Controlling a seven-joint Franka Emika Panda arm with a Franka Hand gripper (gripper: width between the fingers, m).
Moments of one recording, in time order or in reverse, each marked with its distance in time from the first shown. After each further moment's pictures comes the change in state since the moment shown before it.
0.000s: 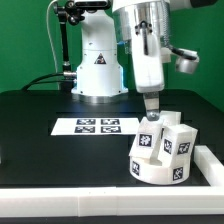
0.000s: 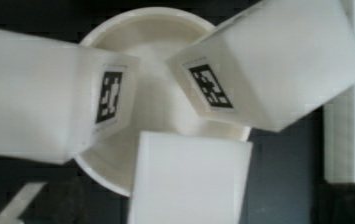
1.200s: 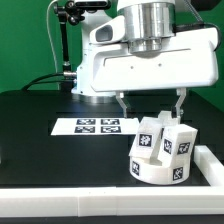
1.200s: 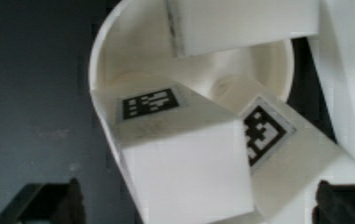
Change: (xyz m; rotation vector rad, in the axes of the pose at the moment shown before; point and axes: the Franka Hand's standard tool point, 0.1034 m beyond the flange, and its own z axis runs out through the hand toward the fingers) arm -0.002 -0.002 0.000 -0.030 0.034 -1.161
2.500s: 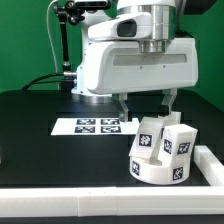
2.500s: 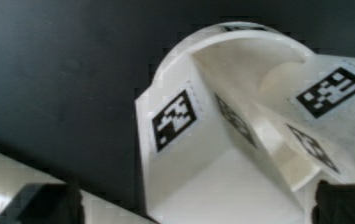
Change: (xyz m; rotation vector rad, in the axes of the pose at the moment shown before) arm 0.001 0.013 0.001 -0.063 -0.059 -1.032
